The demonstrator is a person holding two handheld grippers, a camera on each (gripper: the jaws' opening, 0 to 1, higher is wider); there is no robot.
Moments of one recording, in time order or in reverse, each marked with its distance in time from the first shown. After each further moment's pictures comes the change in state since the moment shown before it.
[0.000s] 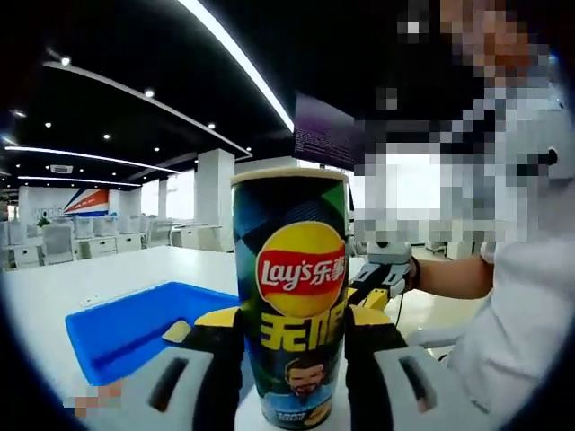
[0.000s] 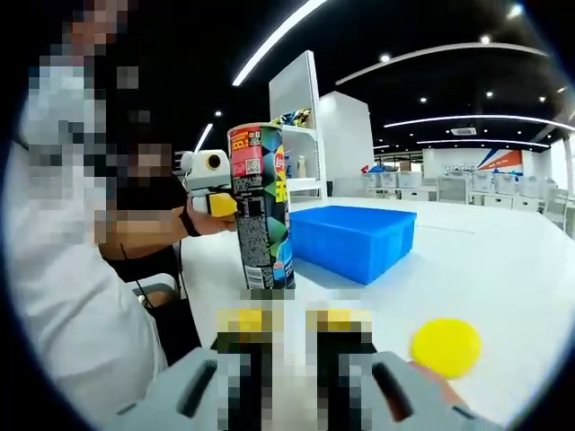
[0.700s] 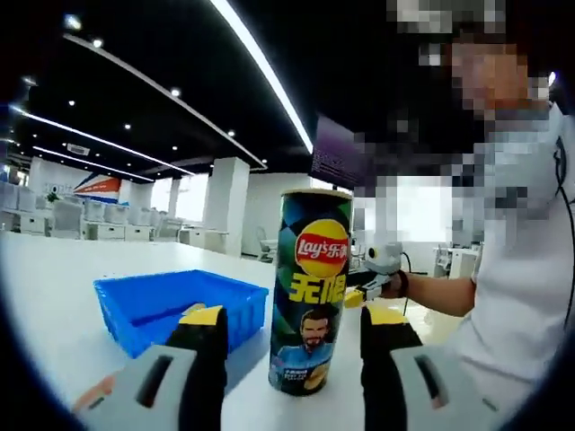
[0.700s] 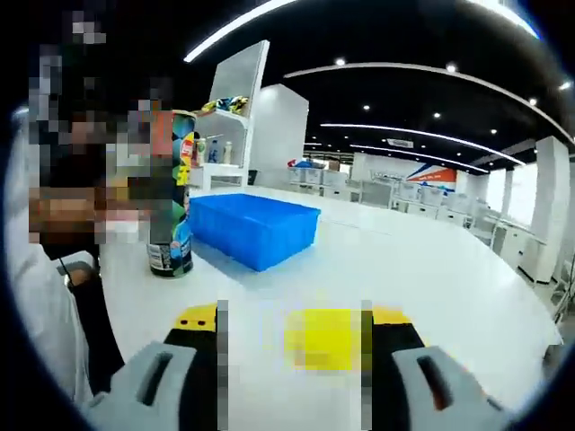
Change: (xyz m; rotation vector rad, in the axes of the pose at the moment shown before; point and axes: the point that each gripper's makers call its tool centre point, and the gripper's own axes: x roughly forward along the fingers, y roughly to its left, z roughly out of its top) left arm -0.070 0.019 -0.003 -0.125 -0.102 0.073; right arm -0.034 -0.094 -0.010 -0.140 0.104 -0.446
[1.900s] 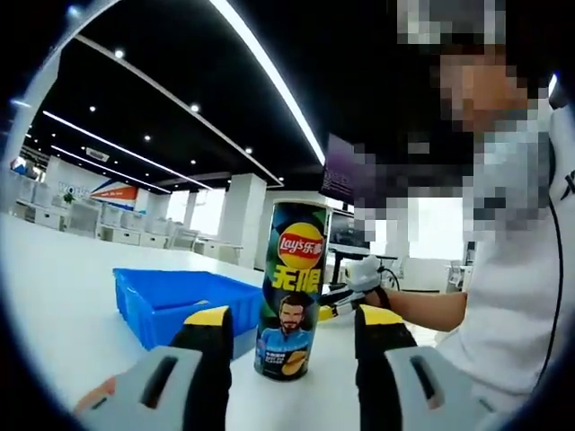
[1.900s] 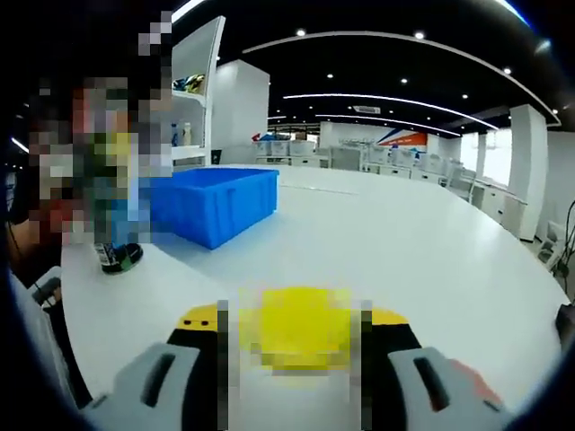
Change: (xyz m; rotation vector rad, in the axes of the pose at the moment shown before) left arm -0.028 -0.022 -0.006 -0.013 -0.070 0.055; right arm 0.037 -0.017 -0.039 0.155 0.146 -0.088
